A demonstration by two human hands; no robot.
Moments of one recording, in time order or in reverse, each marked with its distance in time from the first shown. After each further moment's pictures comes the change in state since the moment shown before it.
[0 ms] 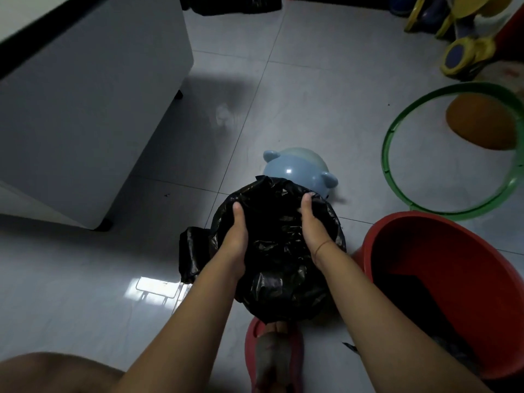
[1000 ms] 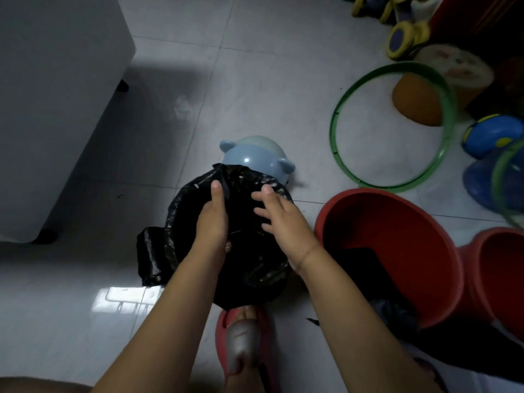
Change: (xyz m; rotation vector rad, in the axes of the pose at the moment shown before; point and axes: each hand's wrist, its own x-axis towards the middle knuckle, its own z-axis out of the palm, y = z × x) left_hand -0.031 0.011 0.052 0.236 0.164 0.337; right_hand -0.065 -0.014 -0.028 -0.018 -0.029 -0.310
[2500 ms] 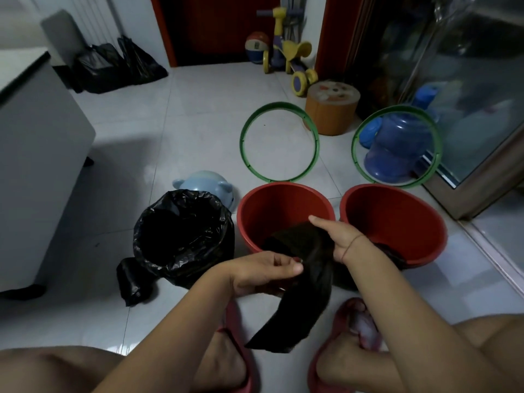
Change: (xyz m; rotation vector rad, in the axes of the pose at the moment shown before) left_hand -0.210 -0.016 0.073 0.311 -1.312 -0.153; right_hand -0.176 0.022 -0.196 0.600 0.261 0.410
